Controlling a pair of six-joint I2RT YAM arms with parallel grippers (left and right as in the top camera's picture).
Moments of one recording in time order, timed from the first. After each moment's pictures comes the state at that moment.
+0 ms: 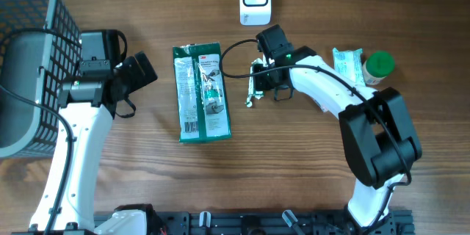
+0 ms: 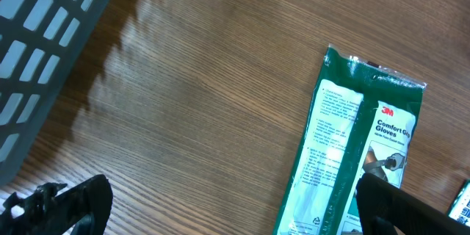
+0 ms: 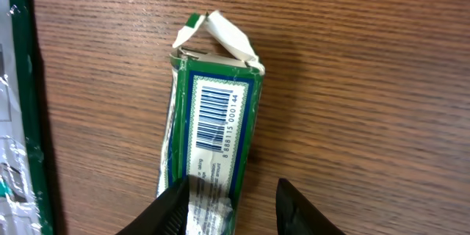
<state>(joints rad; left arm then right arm) 0.03 1.35 1.13 -0.82 -0.12 -0.42 0.47 1.98 1.30 -0.57 -0.07 0.35</state>
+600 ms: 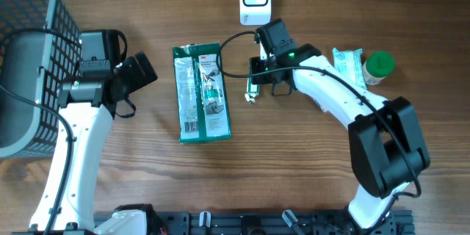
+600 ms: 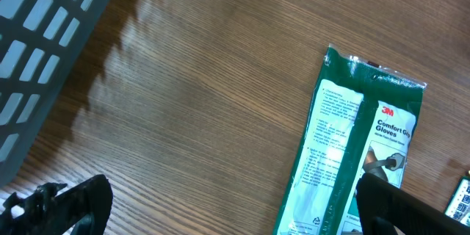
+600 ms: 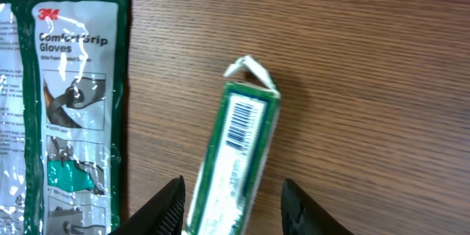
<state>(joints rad) 0.03 1.35 1.13 -0.82 -0.12 -0.42 0.49 1.91 1.31 -0.53 -0.10 0.35</state>
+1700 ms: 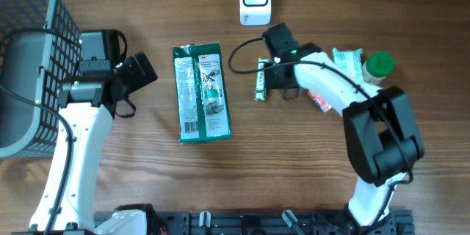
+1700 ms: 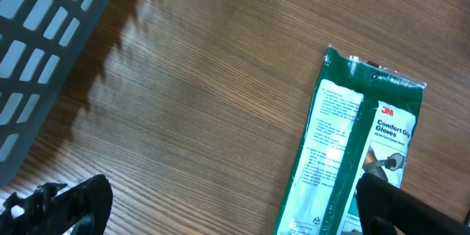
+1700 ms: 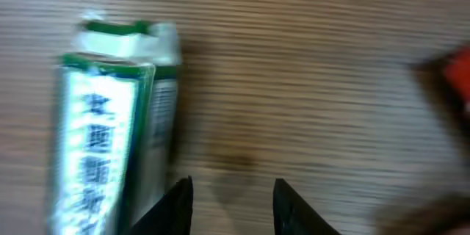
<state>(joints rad) 0.03 1.35 1.13 -0.82 -0.12 -0.42 0.42 1.98 1.31 -0.65 0.08 0.36</state>
